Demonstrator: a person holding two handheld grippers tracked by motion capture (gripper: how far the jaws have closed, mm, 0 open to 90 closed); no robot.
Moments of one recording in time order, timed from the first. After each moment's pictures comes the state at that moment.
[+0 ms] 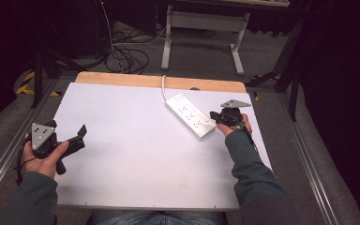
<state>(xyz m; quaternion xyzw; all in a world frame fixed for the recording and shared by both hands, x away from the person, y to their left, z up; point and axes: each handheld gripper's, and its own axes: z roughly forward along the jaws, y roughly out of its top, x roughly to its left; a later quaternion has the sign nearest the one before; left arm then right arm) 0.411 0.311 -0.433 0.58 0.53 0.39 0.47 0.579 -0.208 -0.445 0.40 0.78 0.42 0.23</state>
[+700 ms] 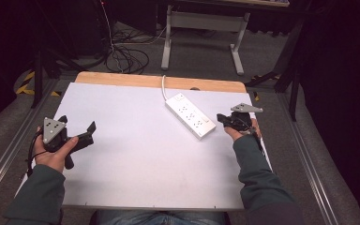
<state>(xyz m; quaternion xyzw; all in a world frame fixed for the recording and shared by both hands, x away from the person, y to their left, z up) 0.428 0.296 -0.433 0.60 0.52 0.38 0.48 0.559 -0.231 -0.439 0.41 0.77 0.44 0.23</state>
